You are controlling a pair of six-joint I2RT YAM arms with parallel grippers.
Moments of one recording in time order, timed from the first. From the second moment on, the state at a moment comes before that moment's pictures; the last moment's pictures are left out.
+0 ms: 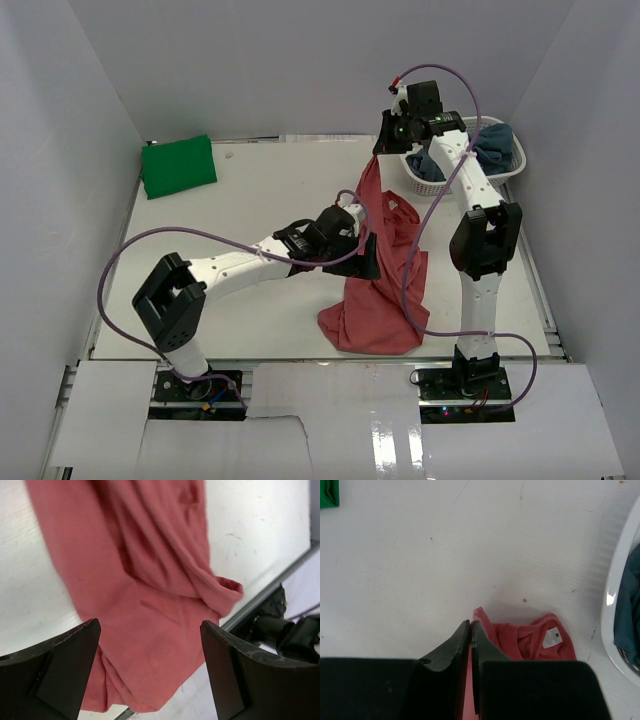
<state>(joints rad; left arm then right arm) -0.92 1.66 1.21 -0.29 0.16 -0.61 0.26 2.16 2.21 -0.77 -0.33 0.18</state>
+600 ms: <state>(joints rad) -1.07 1.90 1.60 -0.55 -0.04 -0.96 0.26 2.16 2.18 -0.75 -0.34 0.17</state>
